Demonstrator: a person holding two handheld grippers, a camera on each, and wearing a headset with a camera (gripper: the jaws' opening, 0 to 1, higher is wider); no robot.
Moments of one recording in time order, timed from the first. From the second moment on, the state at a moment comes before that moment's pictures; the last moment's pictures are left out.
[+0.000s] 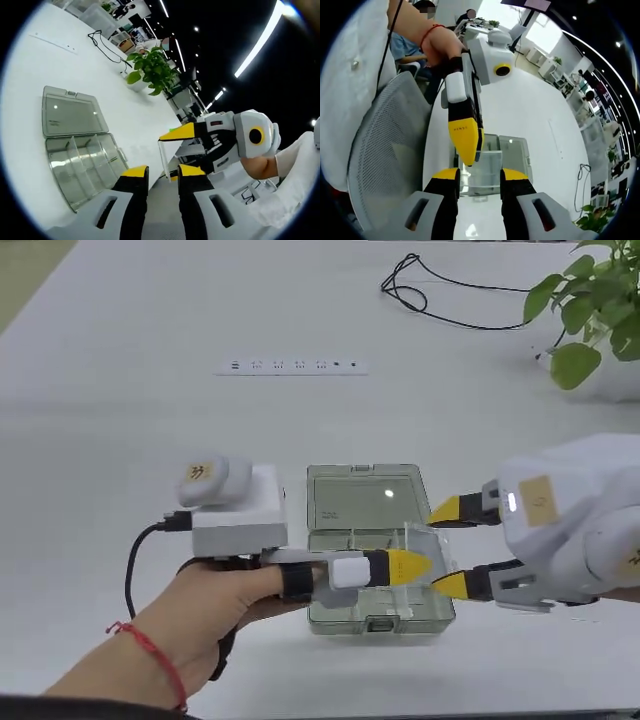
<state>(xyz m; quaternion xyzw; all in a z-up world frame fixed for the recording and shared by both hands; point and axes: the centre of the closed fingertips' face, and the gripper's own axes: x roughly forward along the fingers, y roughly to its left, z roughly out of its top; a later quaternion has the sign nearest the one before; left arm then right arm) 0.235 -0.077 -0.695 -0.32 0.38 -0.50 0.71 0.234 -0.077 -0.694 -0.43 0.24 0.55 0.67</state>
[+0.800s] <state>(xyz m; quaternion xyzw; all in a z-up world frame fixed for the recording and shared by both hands) 0.232 -0.081 -0.691 -0.33 0.38 -0.51 0.70 0.229 -0.074 -0.690 -0.44 0.24 0.55 0.67</state>
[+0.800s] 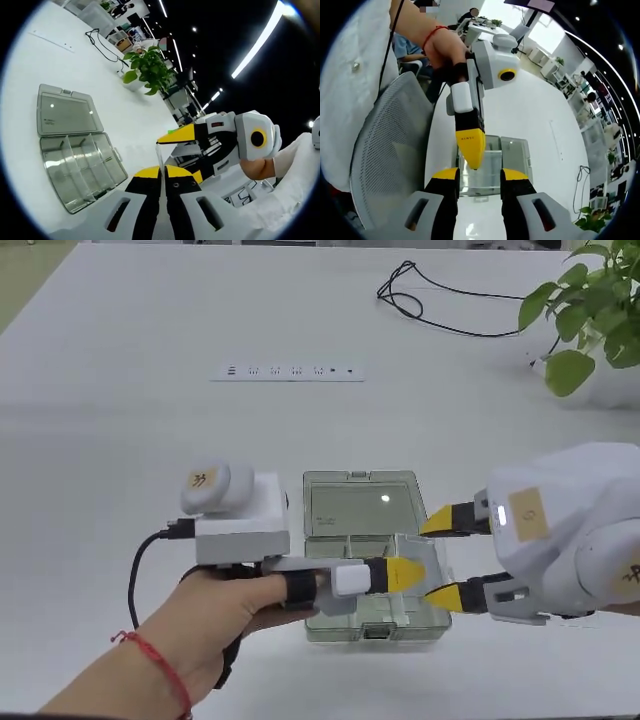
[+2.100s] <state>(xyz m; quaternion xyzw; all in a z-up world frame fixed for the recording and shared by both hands) 0.197 -0.077 -0.662 -0.06 0.17 -0.67 0.72 0.199 -0.072 -0.654 -0.24 0.33 0.70 0.58</state>
